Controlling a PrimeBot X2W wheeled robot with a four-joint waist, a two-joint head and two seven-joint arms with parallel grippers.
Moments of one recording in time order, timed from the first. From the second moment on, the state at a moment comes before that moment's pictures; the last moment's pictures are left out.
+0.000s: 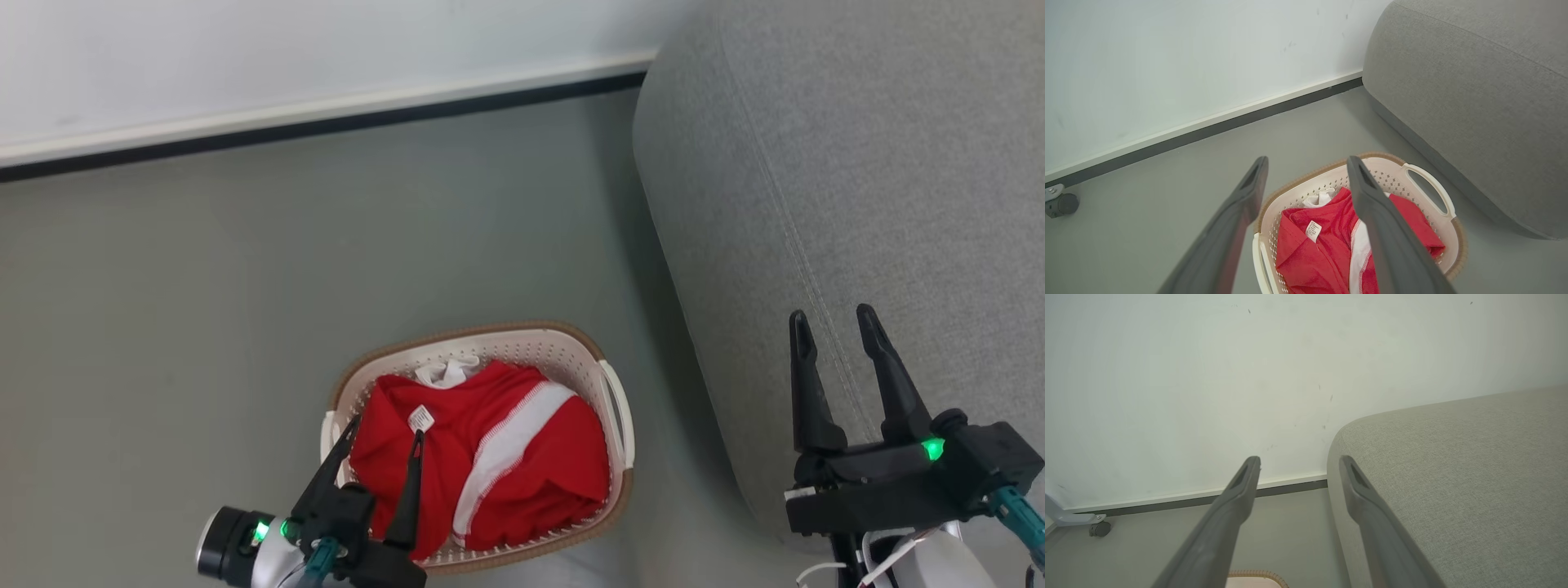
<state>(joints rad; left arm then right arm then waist) -0.14 0.07 -0.29 0.34 -0.05 0.06 -0.21 -0.14 -0.14 0.21 -0.01 0.31 -0.03 -0.26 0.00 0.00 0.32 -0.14</state>
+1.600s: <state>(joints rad) -0.67 0.08 -0.54 0.79 0.13 -0.11 0.00 -0.55 -0.08 0.16 -0.08 0.31 0.05 -0.26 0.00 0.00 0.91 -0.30</state>
